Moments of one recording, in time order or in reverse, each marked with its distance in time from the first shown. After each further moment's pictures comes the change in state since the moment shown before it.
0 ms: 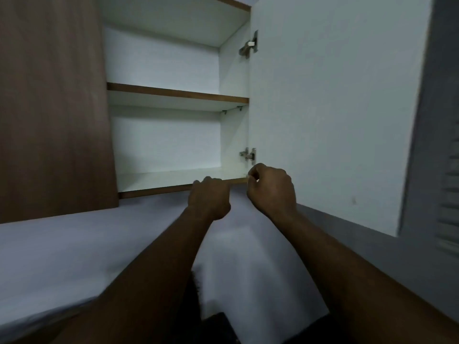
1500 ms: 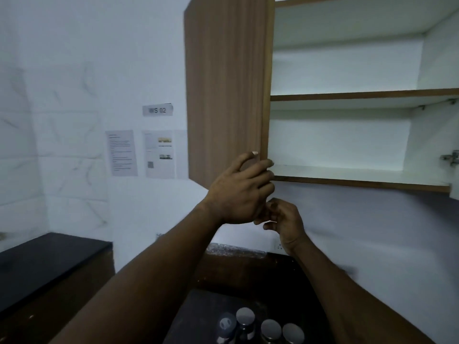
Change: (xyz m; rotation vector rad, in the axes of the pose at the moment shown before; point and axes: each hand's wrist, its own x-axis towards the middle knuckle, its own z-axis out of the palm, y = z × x) left_hand -0.300 -0.201 -0.181 0.609 0.305 0.301; right_hand -0.181 -0.284 0.072 1.528 -0.799 0.116
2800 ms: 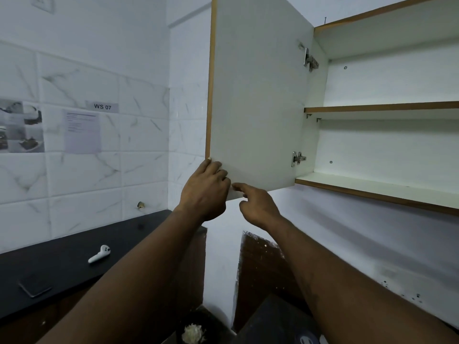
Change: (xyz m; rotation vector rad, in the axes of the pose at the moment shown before) left_hand -0.211 -0.096 -0.145 0.413 -0.709 -0.648; right_hand 0.004 -0.027 0.282 -0.681 -0.514 -0.271
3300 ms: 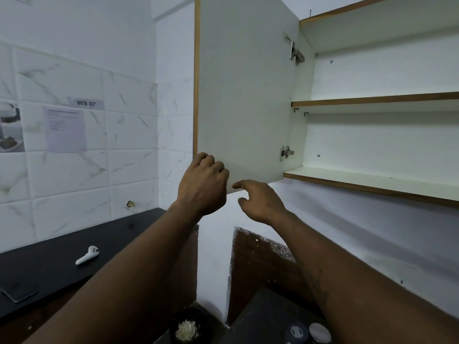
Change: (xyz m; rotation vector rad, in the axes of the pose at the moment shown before) left_hand 0.016 0.022 -0.009 -0.046 0.088 -0.038; right_hand -0.007 0.023 -0.029 -0.187 0.010 -0.080
